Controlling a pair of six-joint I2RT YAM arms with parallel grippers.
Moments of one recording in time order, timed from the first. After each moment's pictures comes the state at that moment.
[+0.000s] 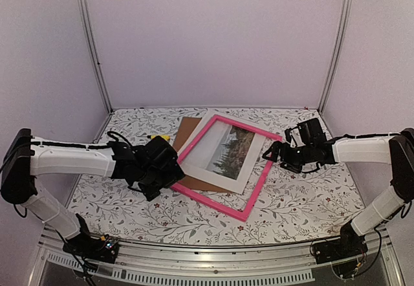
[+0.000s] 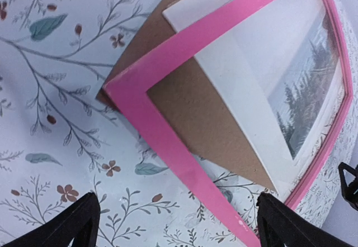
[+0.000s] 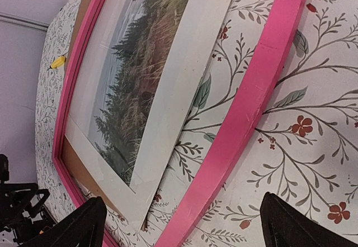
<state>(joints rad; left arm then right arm) -0.95 1.49 0.88 -0.49 -0.23 -1.49 0.40 1.50 0.75 -0.08 -0.32 0.65</state>
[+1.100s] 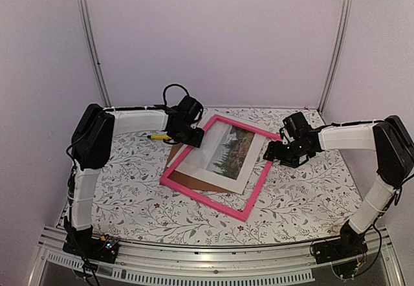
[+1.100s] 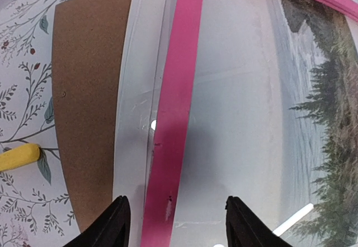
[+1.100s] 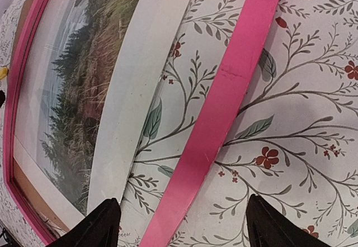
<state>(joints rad) -0.66 2.22 1.73 -0.49 -0.21 -0.28 0.45 1.67 0.96 -0.28 -0.10 0.60</state>
